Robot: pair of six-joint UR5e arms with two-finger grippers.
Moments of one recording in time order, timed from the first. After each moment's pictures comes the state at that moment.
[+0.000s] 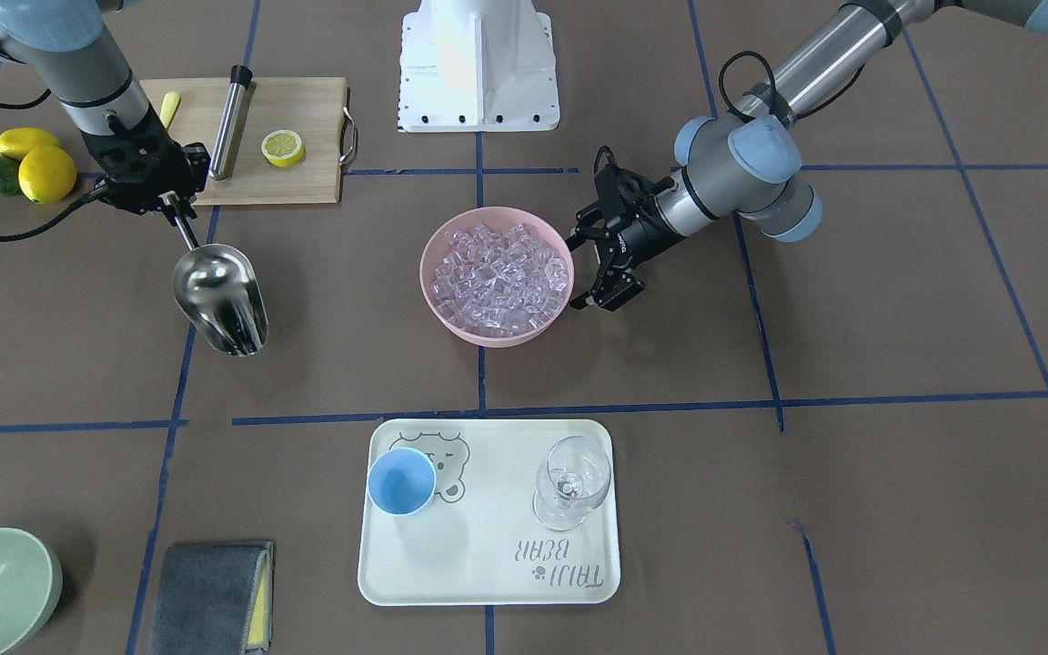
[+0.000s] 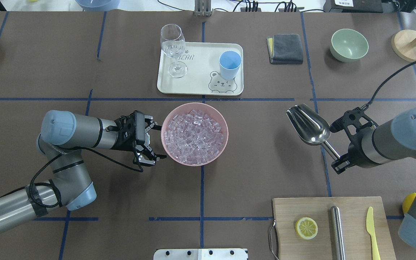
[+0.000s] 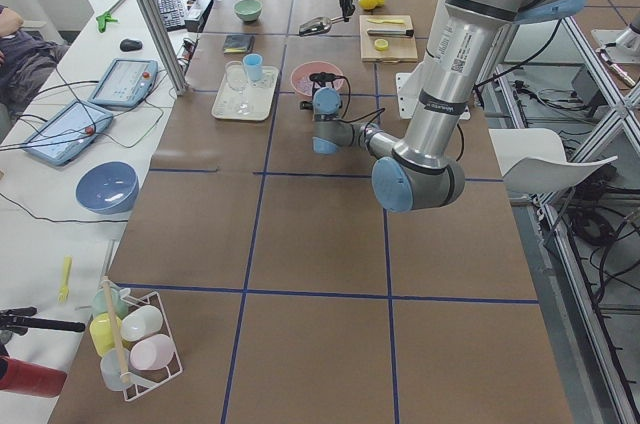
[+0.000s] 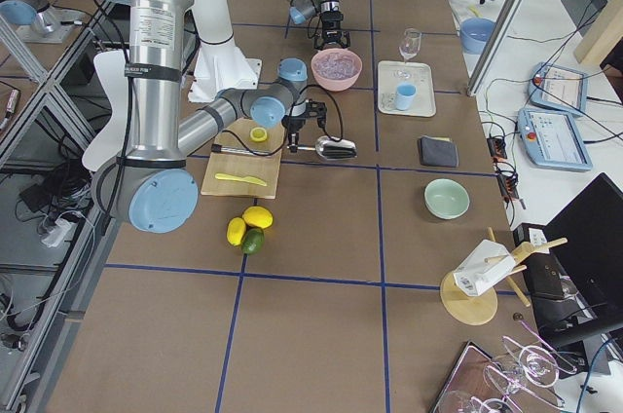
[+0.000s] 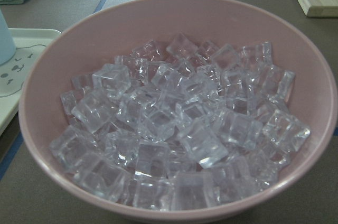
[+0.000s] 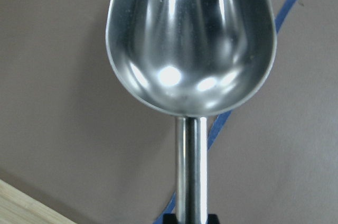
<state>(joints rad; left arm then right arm) -0.55 -2.01 -1.37 -2.89 -1.99 -0.02 0.63 -1.61 2.13 -1.41 1.93 0.48</state>
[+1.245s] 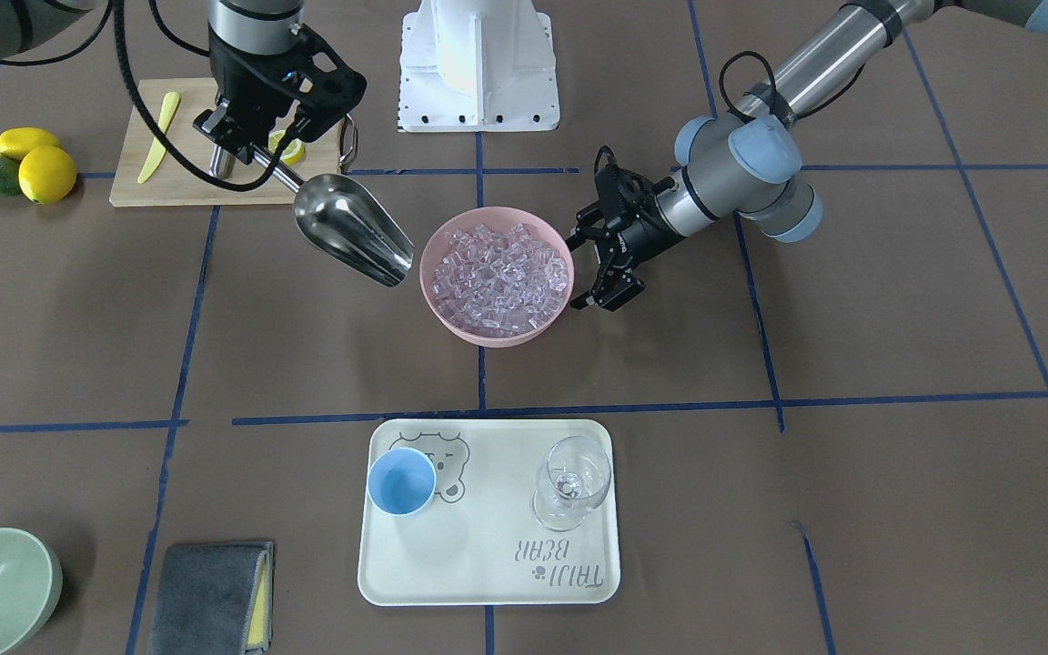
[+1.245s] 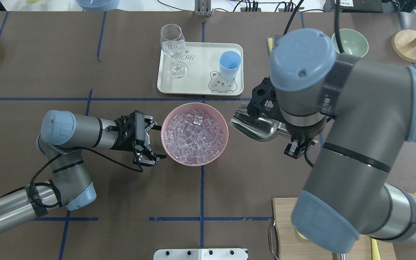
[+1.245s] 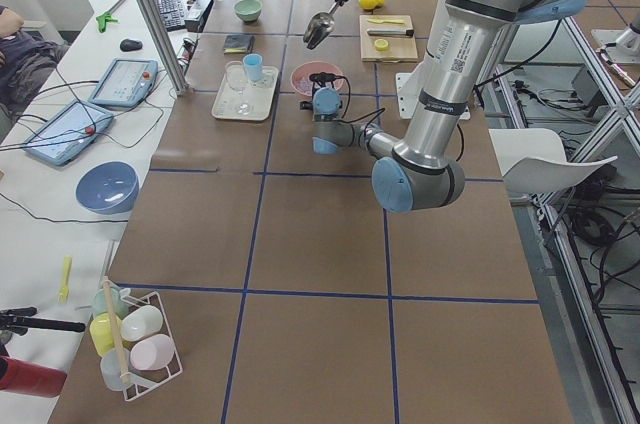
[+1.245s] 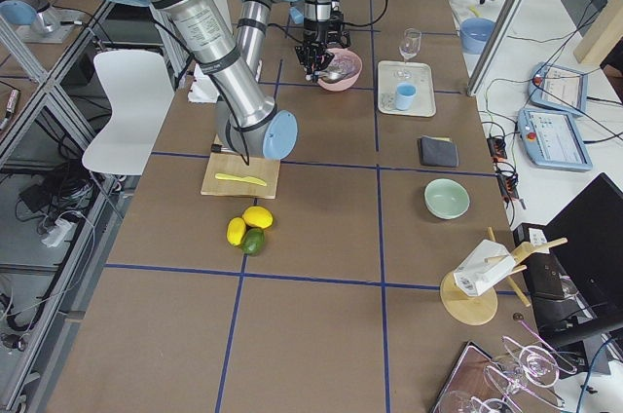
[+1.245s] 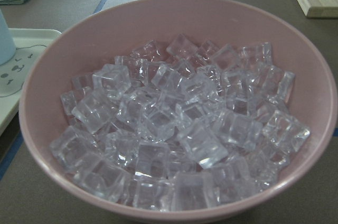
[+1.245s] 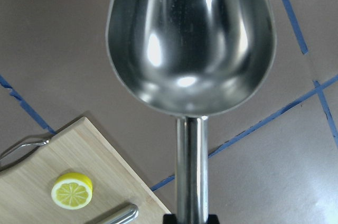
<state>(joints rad) -0.55 -2.01 -1.37 -2.89 -1.99 -0.02 0.58 -0.81 2.11 -2.60 1.82 0.01</state>
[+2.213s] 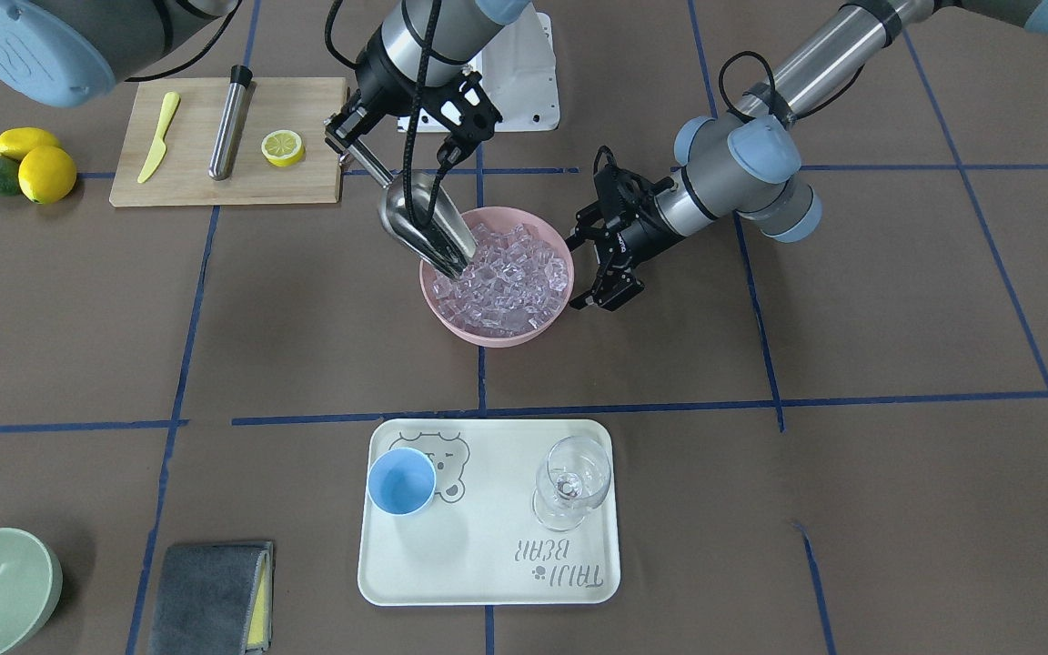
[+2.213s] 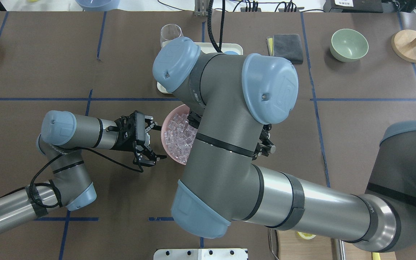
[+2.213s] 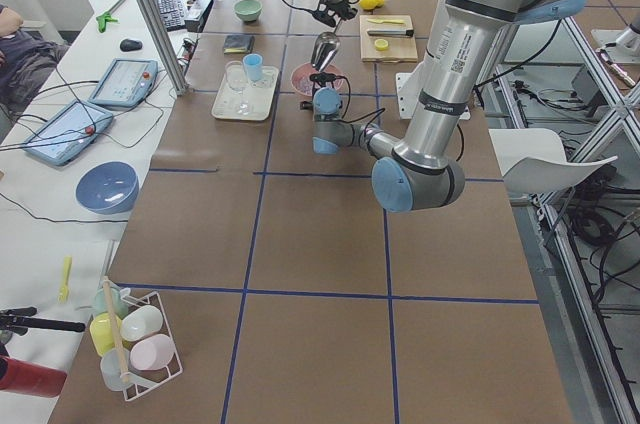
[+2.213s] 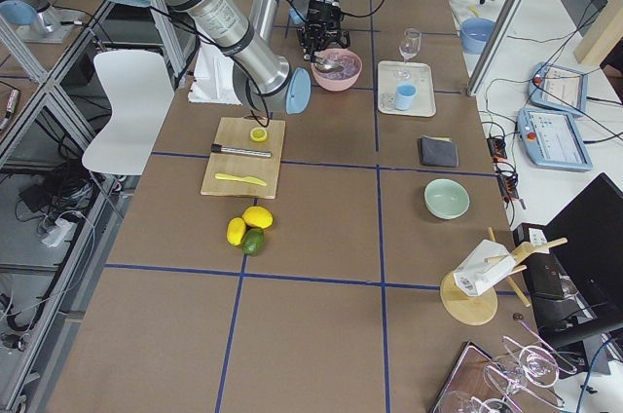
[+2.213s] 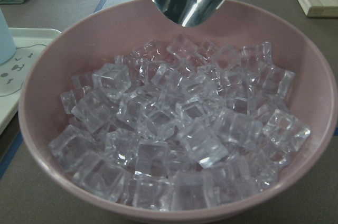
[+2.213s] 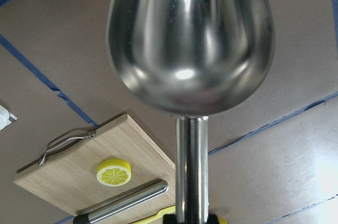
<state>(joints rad) -0.55 -2.01 -1.37 -2.89 -1.99 -0.02 0.49 -0.52 1.74 -2.74 1.79 0.00</state>
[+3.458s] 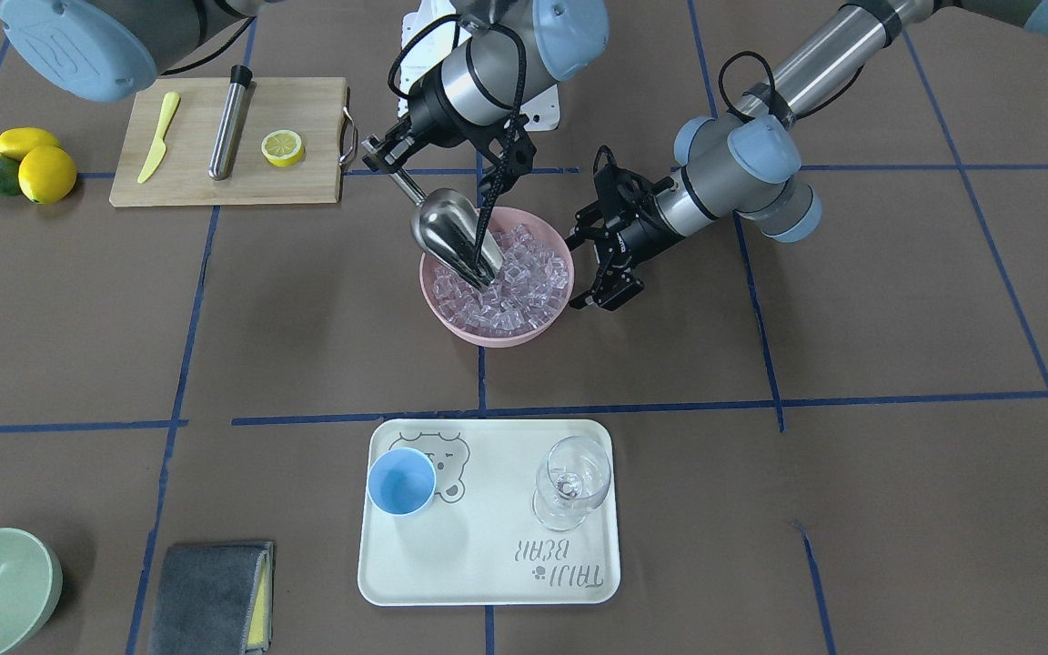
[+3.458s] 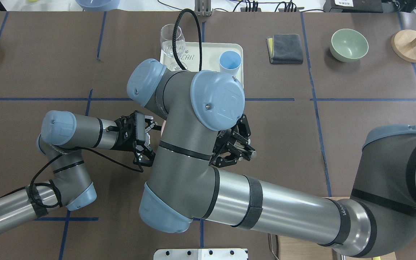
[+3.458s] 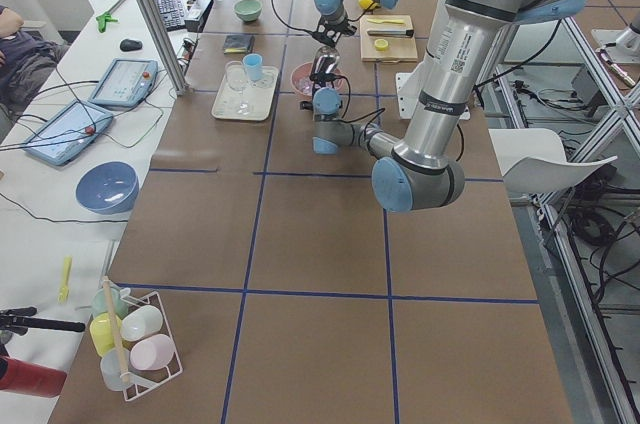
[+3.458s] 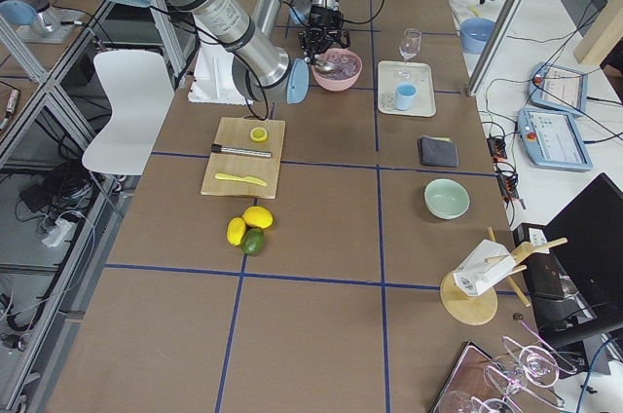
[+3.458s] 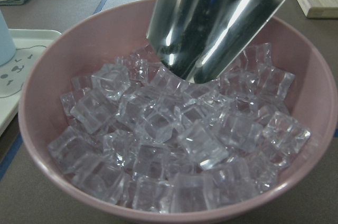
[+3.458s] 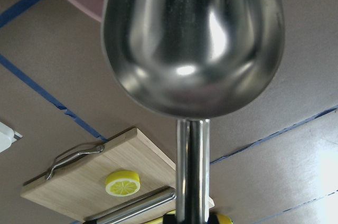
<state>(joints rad) -0.55 -2.01 -1.37 -2.89 -1.99 -0.02 0.45 -0.46 1.55 -2.66 1.77 0.05</state>
